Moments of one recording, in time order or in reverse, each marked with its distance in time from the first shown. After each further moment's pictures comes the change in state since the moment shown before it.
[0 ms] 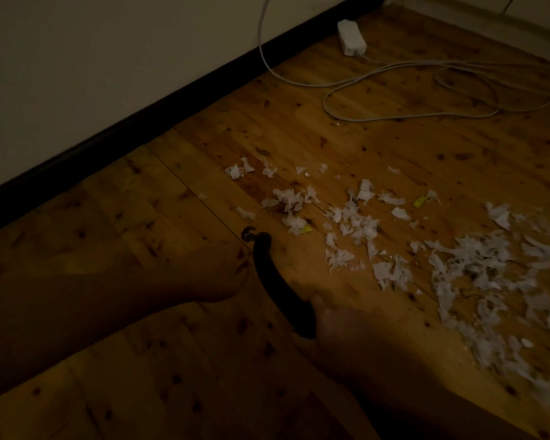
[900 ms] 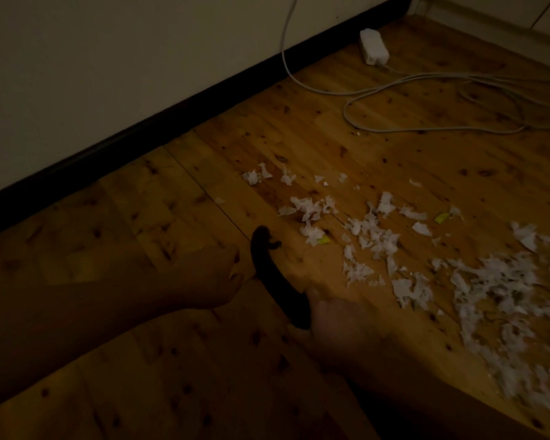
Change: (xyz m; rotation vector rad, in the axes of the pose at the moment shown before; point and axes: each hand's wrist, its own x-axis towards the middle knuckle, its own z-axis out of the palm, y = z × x) left_hand -0.002 -0.038 -0.005 0.031 0.018 -0.006; right_hand 0.033 -0.030 -0.010 -0.108 0.030 -0.039
